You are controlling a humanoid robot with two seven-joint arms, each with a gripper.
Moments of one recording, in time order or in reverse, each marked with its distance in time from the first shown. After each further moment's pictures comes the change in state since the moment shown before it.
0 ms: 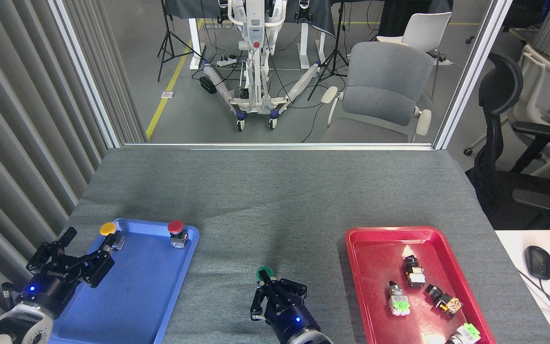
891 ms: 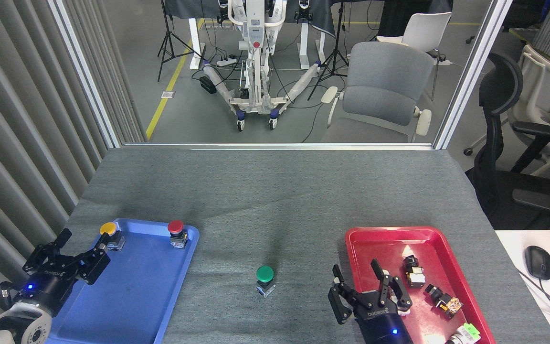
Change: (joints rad) left arm -0.041 0.004 0.000 0.081 -0.001 0.021 0.012; right arm 0.242 -0.107 -0.381 -0.386 -0.014 -0.170 -0.094
